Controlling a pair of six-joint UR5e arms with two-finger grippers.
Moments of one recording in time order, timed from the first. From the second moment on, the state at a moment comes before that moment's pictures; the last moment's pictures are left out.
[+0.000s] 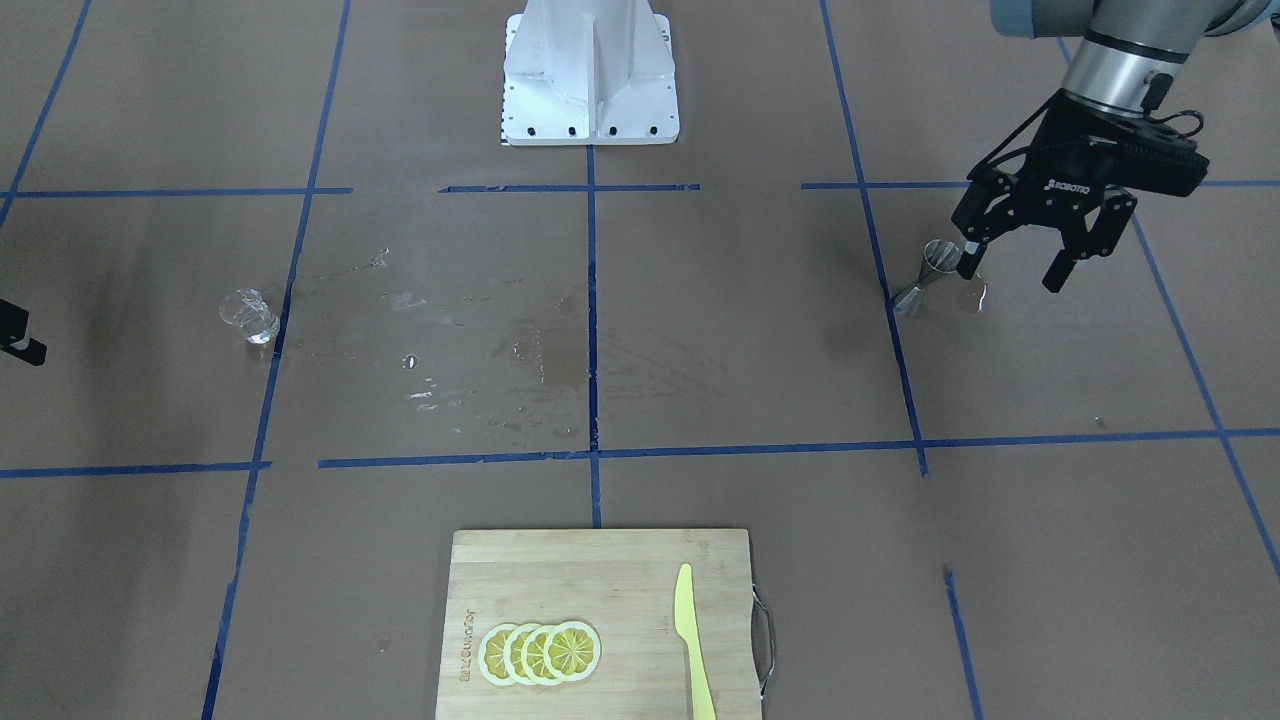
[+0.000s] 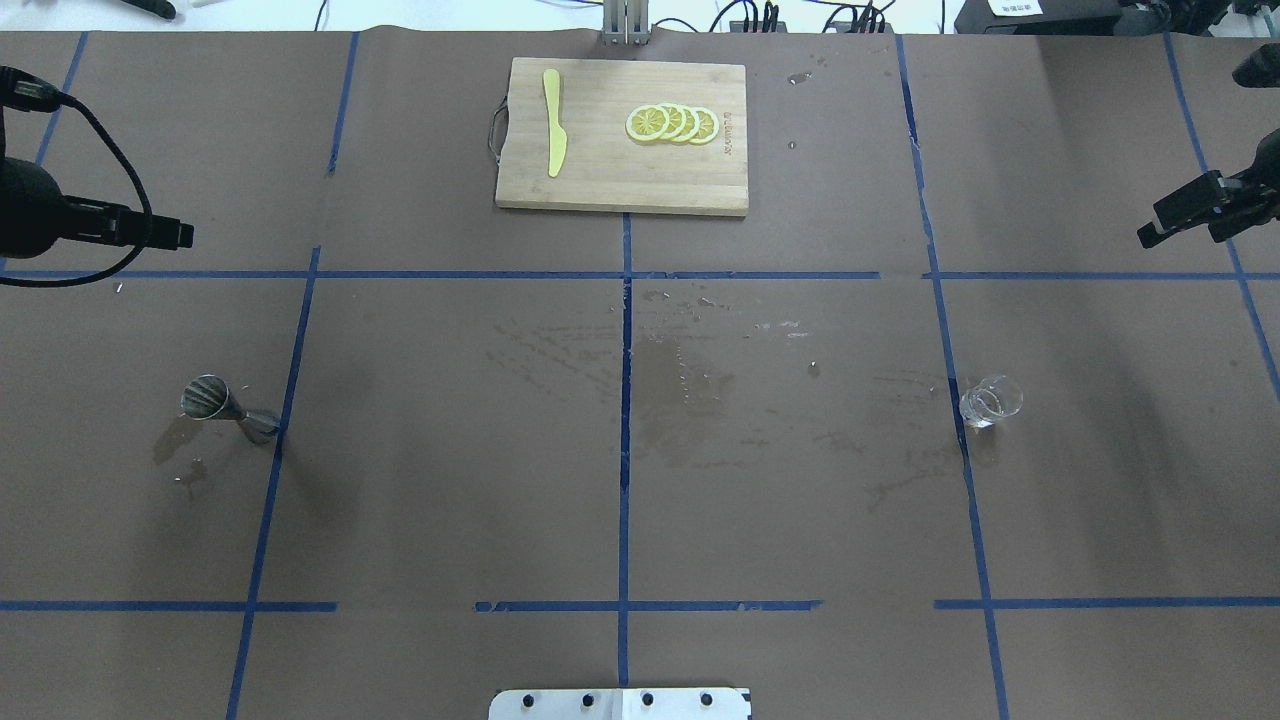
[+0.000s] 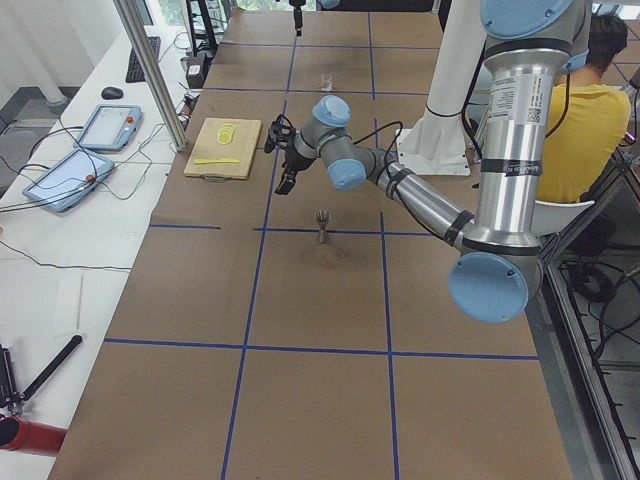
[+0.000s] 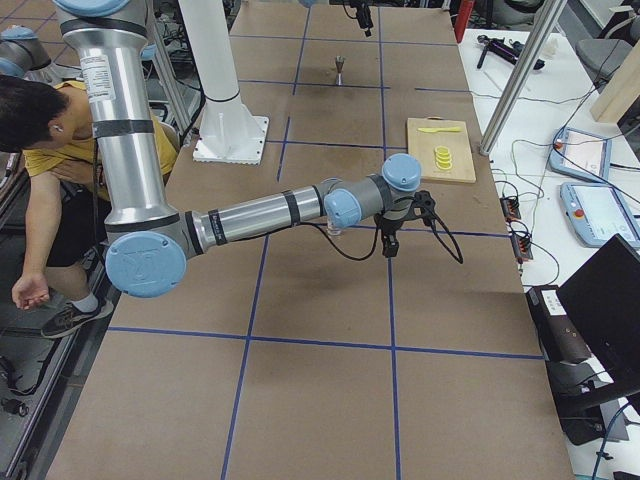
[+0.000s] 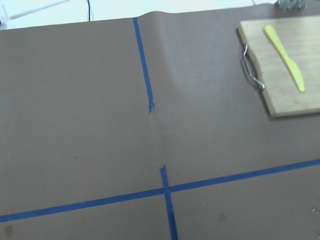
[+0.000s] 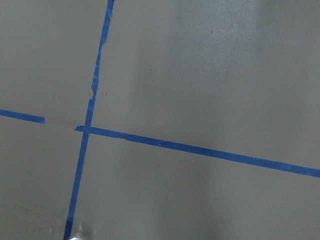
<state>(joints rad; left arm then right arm) -0.85 -1.60 -2.11 -2.07 -1.75 -1.04 1.27 -1.43 1.69 -1.40 2.43 0.35</state>
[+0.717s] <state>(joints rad) -0.37 -1.45 -2.21 -2.08 -0.96 -1.41 1.27 -1.39 1.69 -1.40 2.41 0.35</state>
